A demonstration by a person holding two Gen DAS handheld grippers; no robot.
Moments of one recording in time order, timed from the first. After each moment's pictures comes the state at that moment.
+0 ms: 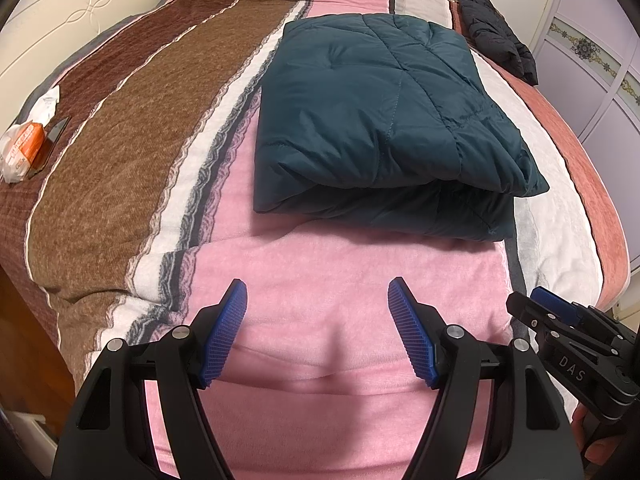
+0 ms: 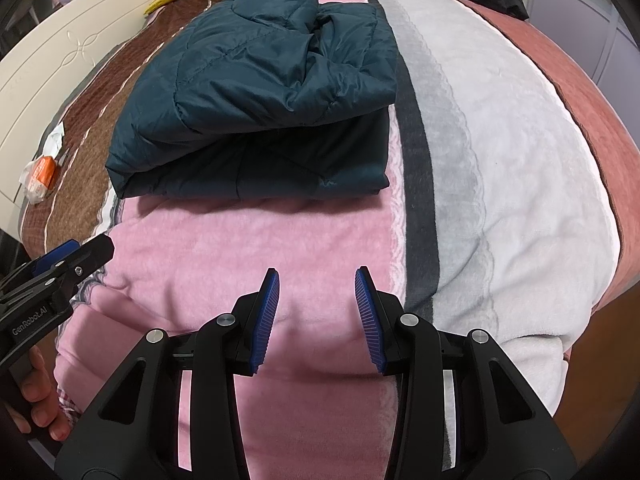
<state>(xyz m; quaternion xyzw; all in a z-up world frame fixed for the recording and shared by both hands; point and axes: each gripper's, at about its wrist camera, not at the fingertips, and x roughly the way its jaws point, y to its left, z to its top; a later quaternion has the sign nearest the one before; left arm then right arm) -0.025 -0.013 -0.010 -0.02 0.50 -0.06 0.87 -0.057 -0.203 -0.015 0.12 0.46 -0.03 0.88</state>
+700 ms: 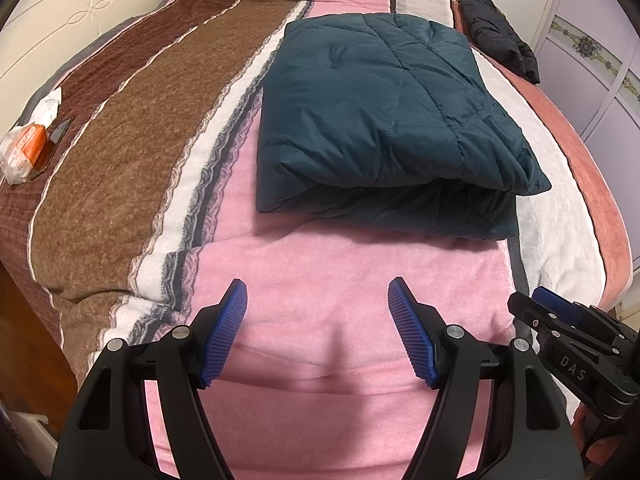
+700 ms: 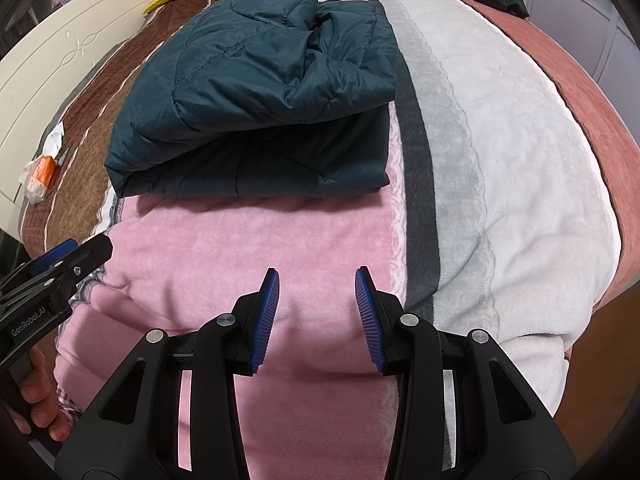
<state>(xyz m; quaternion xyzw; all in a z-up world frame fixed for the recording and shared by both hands) -0.026 -0.013 -0.010 -0.02 0.50 -0.05 0.87 -0.058 -0.203 -0.017 0.12 0.46 -0.03 0.88</state>
